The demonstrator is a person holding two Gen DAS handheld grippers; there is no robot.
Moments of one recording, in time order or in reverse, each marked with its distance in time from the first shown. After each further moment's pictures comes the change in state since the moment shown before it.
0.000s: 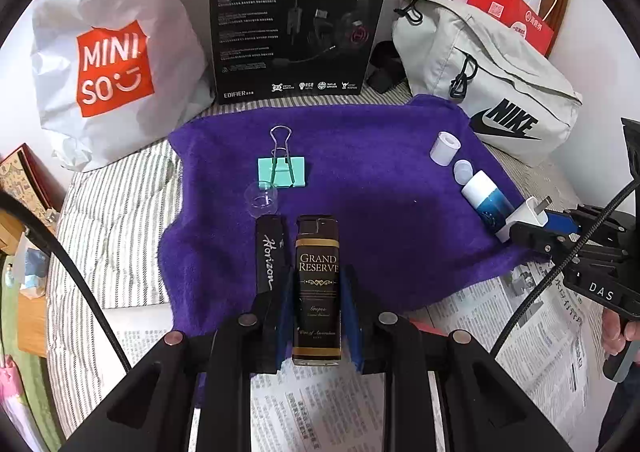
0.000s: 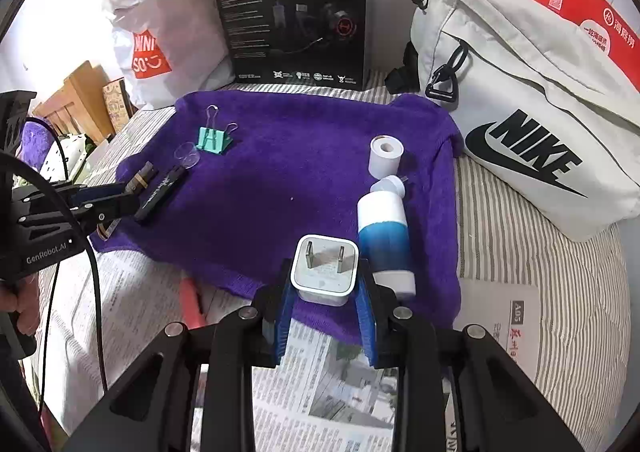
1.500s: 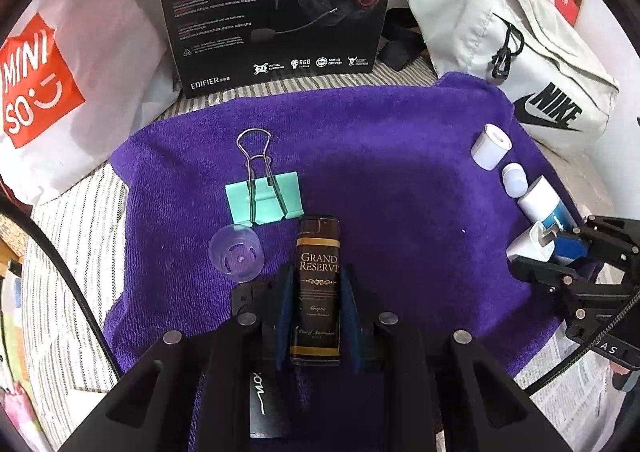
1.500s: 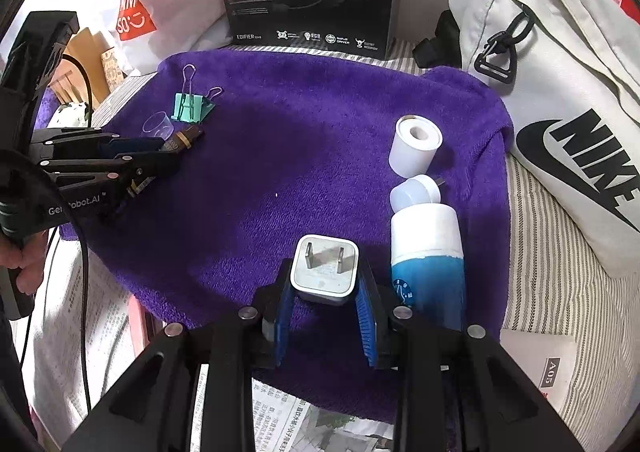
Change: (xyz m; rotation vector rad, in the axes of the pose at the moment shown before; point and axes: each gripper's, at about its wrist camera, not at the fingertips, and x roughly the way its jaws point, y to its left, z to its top) left arm 0.076 -0.010 0.037 0.056 0.076 0.034; right arm 0.068 -0.001 0.016 -0.085 0.085 0.030
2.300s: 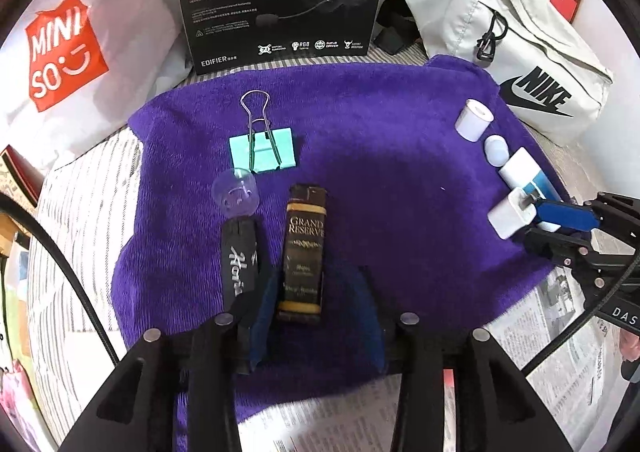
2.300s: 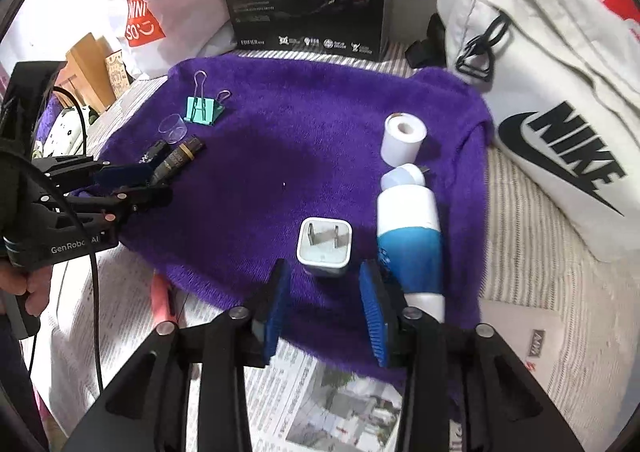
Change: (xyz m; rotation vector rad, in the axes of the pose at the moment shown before) left arm -0.026 -0.007 -0.028 -0.038 0.031 0.005; right arm -0.032 -0.003 -0.010 0.025 0.001 0.005
